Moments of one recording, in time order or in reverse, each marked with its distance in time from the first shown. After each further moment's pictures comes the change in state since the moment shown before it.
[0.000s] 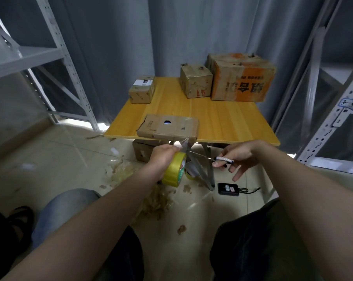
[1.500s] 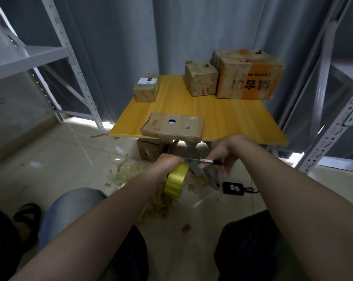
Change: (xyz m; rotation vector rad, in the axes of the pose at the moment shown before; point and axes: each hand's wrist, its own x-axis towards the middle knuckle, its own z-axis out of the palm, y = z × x) left_hand 0.002 -0.014 -0.005 0.178 -0.093 -0.199; right_hand 0.017 -0.061 0.040 -0.237 0.058 0.139
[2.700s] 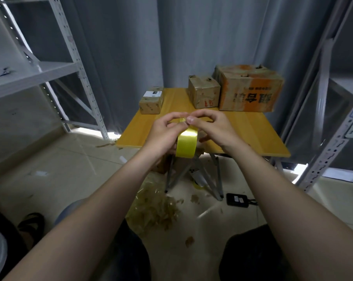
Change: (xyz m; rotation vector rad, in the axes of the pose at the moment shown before) left_hand -0.064 0.084 -0.051 -0.168 0.002 0.740; right_hand -0.039 -0.043 -0.002 0.565 0.671 -0.970
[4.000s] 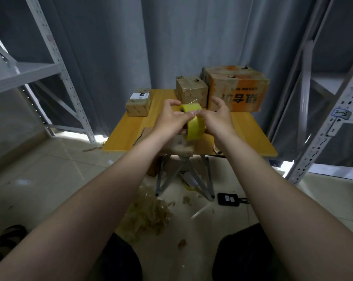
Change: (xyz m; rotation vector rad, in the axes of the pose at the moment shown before) left_hand 0.073 -0.002 0.044 0.043 -0.014 -0.050; right_hand 0.028 -0.002 -0.018 0.068 0.437 0.253
